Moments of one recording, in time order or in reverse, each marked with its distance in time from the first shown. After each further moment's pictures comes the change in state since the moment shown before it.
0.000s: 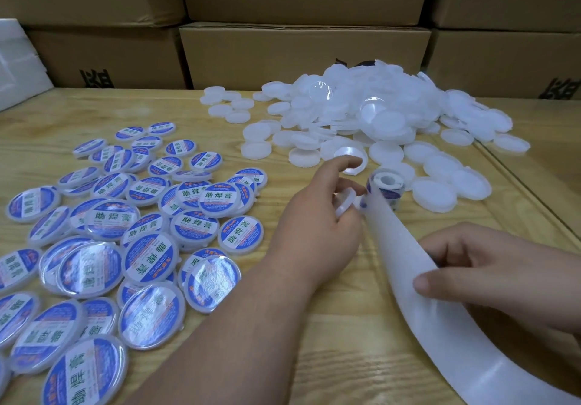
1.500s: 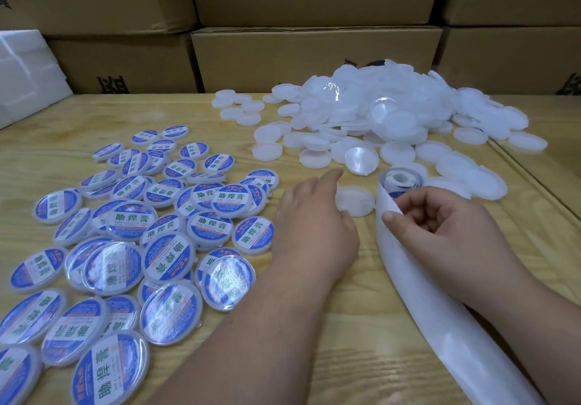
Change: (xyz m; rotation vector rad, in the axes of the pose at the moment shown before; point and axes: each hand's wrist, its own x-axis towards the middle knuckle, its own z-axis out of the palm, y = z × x) left_hand 0.004 -0.015 0.000 0.496 0.106 -0.118; right_hand 0.058 0.018 0.029 -0.043 0.825 -0.376
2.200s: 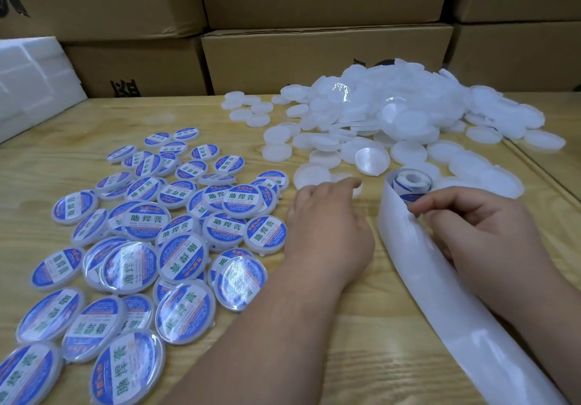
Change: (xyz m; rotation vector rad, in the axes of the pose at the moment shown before) left_hand -0.001 0.004 -0.005 0.026 -0.050 0.012; right_hand -0.006 -0.014 -0.005 0.185 0.069 0.026
